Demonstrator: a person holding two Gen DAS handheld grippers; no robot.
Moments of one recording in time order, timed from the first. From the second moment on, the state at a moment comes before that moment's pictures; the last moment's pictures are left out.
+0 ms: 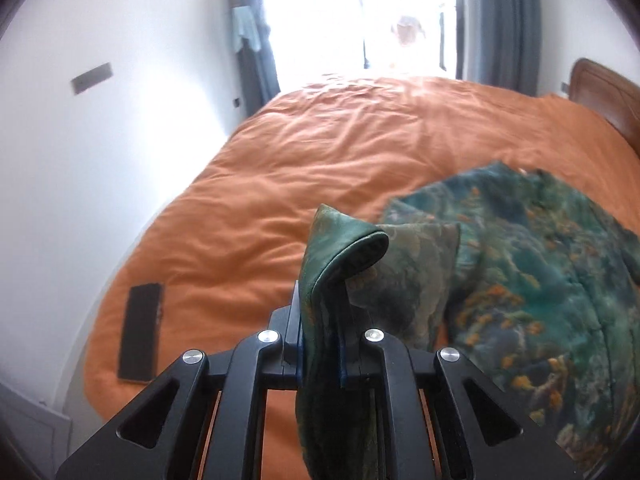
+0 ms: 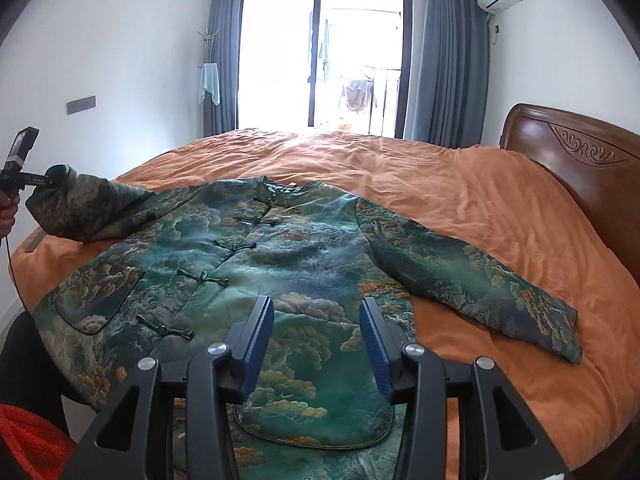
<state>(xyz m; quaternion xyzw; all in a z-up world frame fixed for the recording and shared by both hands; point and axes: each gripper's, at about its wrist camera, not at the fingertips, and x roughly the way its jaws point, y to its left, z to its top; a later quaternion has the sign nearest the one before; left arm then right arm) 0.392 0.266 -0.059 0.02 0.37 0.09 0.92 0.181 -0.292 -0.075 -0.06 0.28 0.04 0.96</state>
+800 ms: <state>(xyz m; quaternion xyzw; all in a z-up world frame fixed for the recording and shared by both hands) 0.378 0.378 -0.111 -0.04 0.37 0.31 0.87 0.188 -0.280 -0.093 -0.04 0.32 0.04 0.95</state>
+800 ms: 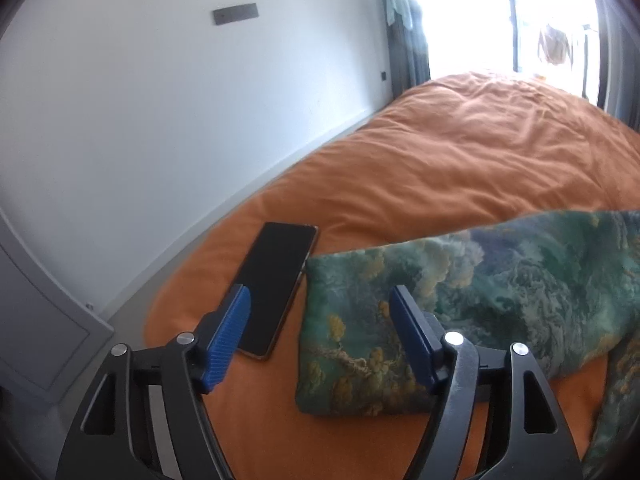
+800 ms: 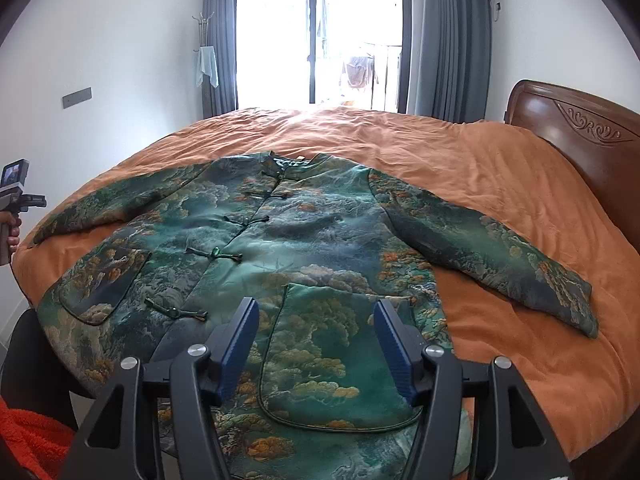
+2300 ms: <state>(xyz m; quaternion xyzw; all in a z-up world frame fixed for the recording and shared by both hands) 0.258 -0.052 0.055 0.04 0.26 0.09 0.96 0.172 -0.366 -0.093 -0.02 0.29 0.03 0.96</state>
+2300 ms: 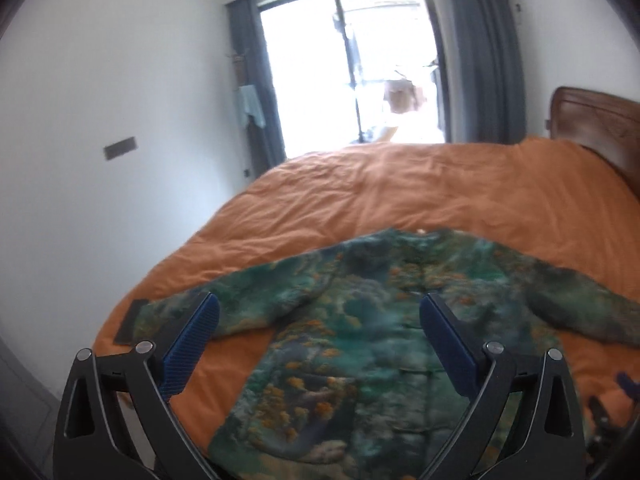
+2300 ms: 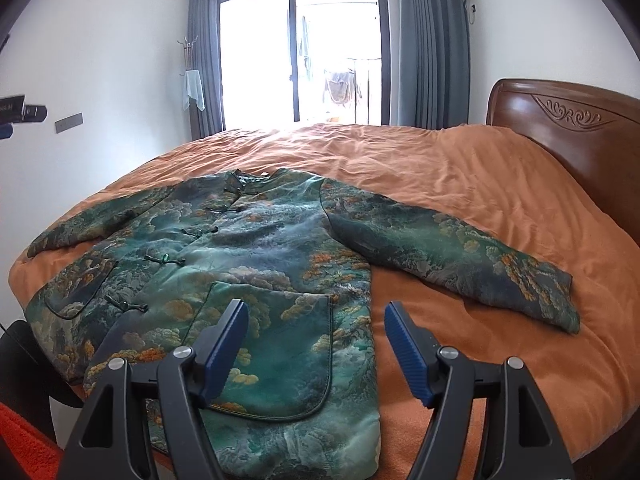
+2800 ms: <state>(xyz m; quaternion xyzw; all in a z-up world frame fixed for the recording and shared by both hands) 0.295 -0.139 0.054 0.05 0.29 -0.14 0.95 0.196 -0.468 -0.069 0.02 0.34 -0.09 0.94</state>
